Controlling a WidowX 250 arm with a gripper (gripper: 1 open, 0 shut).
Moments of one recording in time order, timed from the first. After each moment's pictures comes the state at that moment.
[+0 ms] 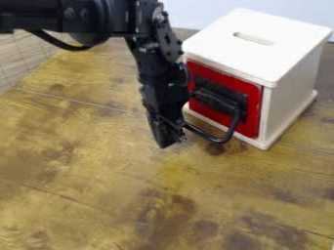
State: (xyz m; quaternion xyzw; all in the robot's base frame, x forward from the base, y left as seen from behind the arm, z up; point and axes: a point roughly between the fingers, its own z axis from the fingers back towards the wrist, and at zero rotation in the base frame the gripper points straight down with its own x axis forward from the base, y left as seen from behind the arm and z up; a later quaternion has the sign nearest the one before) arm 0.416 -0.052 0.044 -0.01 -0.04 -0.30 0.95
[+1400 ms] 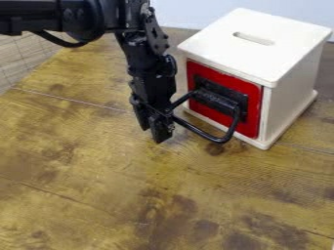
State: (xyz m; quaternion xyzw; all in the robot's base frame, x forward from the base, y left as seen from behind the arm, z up) arm 0.431 -0.031 0.043 -0.01 -0.04 -0.28 0.96
